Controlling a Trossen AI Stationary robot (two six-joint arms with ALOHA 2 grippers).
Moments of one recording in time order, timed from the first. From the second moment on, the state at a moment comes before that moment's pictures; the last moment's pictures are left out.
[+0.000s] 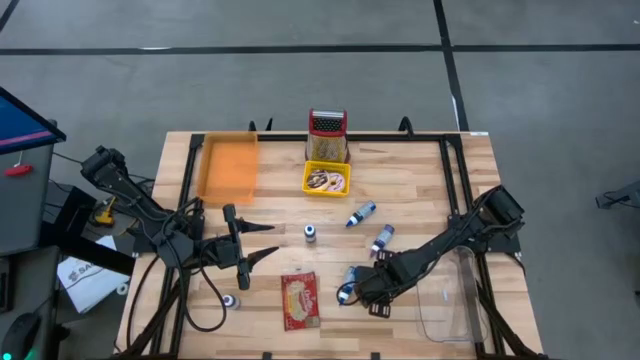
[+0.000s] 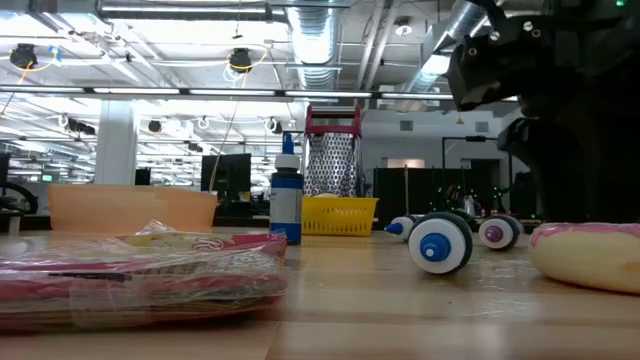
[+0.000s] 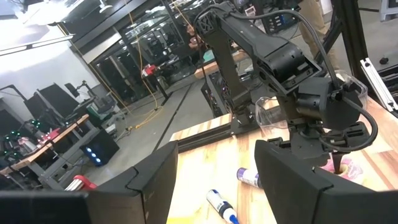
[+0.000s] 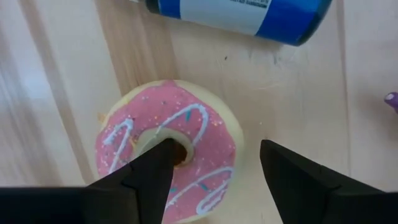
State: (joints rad) left arm -0.72 1.10 0.85 0.21 -1.00 0.43; right arm 0.53 1.85 1.18 -0.75 0.05 0.72
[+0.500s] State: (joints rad) left arm -0.72 1.10 0.85 0.21 -1.00 0.42; right arm 0.53 1.85 1.14 -0.71 0.02 0.73
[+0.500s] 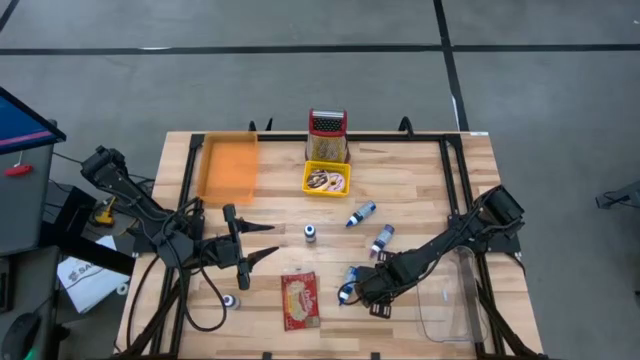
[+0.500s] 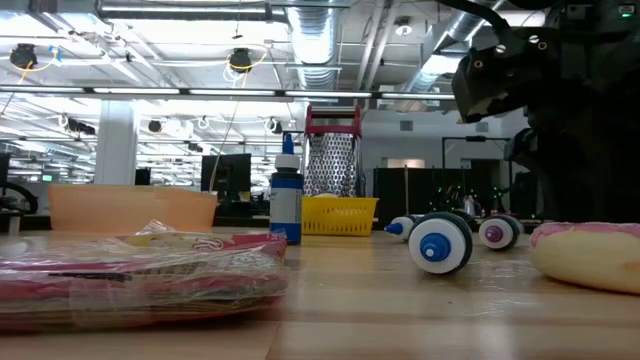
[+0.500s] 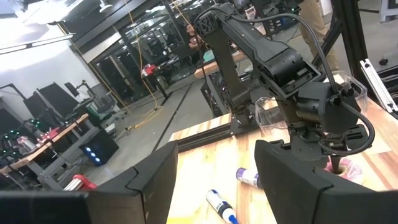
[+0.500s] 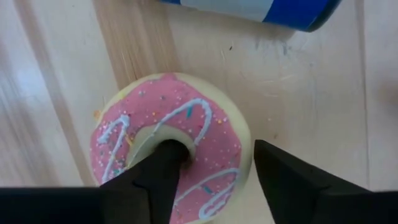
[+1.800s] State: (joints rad) left arm -0.72 1.10 0.85 0.21 -1.00 0.42; right arm 0.39 1.85 1.35 -0.90 0.19 0.49
